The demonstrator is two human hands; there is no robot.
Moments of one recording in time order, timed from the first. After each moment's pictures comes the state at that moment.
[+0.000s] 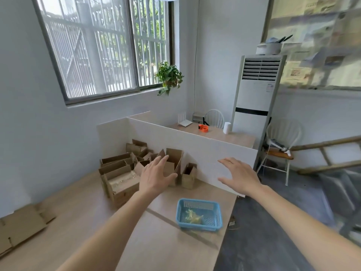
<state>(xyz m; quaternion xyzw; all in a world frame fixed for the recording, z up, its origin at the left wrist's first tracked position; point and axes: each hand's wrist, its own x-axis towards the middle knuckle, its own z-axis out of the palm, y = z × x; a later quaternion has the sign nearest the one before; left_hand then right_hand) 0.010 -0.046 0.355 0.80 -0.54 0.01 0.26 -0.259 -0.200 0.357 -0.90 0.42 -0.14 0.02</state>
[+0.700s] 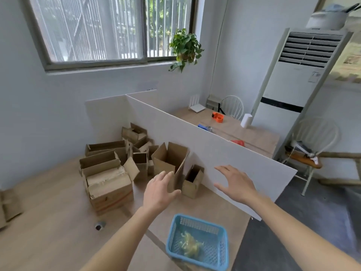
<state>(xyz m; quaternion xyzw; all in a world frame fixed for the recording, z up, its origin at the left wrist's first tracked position) 0.102 -0.266 0.199 0.84 -0.46 -0.09 0.26 -0.127 -0.431 0.267 -0.92 0.38 -0.07 0.07</state>
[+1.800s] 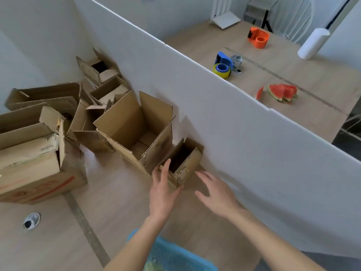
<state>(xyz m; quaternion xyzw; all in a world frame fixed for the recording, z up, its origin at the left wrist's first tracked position) 0.098 -0.538 -0.090 0.89 -0.29 -0.13 0.33 -0.044 -0.682 -0.064 -0.91 0.30 0.05 0.29</state>
